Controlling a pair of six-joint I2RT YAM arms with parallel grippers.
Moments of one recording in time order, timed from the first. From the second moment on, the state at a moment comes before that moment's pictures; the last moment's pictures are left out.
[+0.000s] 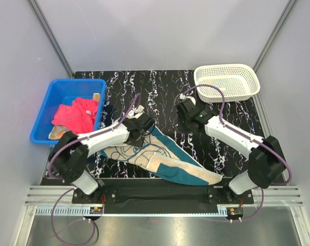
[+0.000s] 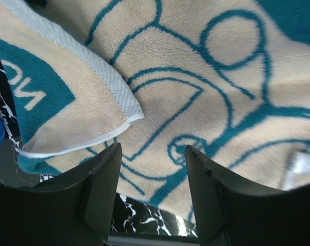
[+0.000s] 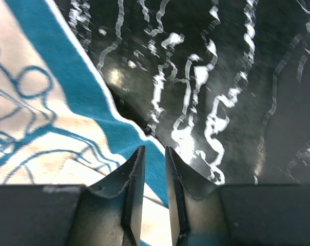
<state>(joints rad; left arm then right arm) -0.77 1.54 1.01 -0.75 -0.40 -0.50 0.67 1.50 1.13 -0.60 0.21 0.55</state>
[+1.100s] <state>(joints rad) -0.65 1.61 1.07 -0.72 -0.45 -0.50 0.64 1.83 1.10 -0.23 -0.10 0.40</state>
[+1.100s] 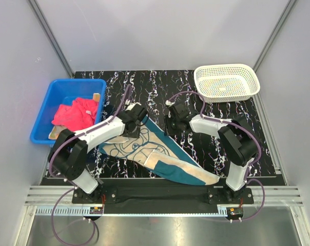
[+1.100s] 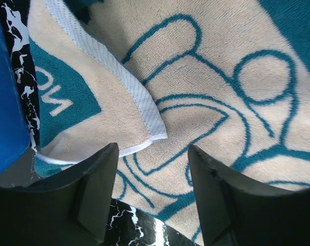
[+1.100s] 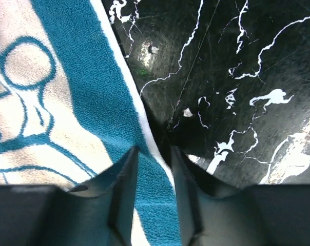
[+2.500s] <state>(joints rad) -0.72 1.92 1.32 -0.44 -0.23 -0.07 0.51 1.46 0.82 -0.46 0.05 0.51</state>
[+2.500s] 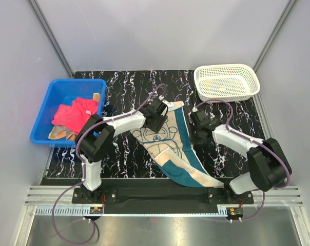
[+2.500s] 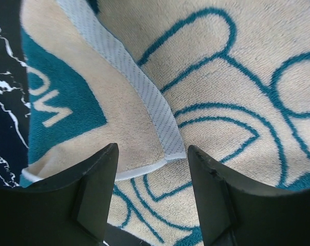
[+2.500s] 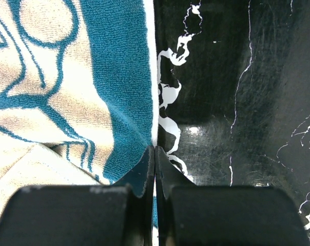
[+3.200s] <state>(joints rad) -0.72 1.97 1.32 -0.39 -0.23 -0.07 0.51 1.41 0.82 -0.46 0.04 0.51</state>
